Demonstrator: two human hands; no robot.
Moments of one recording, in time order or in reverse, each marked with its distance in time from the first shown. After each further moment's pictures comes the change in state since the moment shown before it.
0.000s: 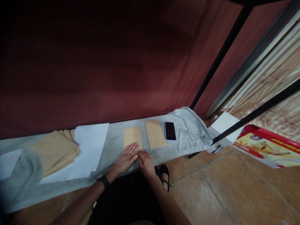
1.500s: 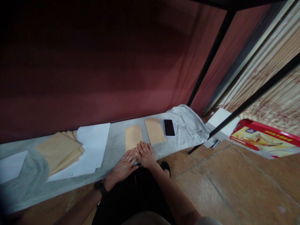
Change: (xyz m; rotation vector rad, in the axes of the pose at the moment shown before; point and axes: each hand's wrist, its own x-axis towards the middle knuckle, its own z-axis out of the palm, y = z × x) left_hand -0.050 0.018 -0.006 0.213 0.001 0.204; right_hand 0.005 0.007 0.007 -0.450 -0.013 -0.134
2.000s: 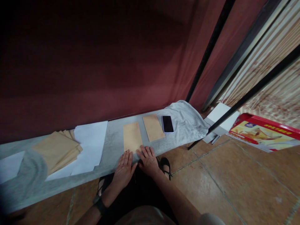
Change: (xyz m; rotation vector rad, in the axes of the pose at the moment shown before) left_hand -0.018 0.048 0.021 0.042 0.139 -0.411; right_hand -0.047 -0.003 -0.027 0.074 -0.101 -0.028
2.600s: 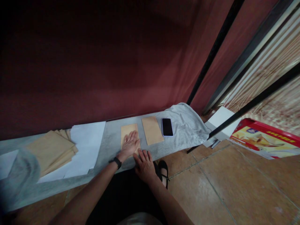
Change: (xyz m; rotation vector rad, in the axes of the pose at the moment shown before) left_hand 0.152 -0.009 0.019 -0.056 -0.201 -0.103; right_hand 0.001 -0.001 0.002 0.053 -0.037 0.031
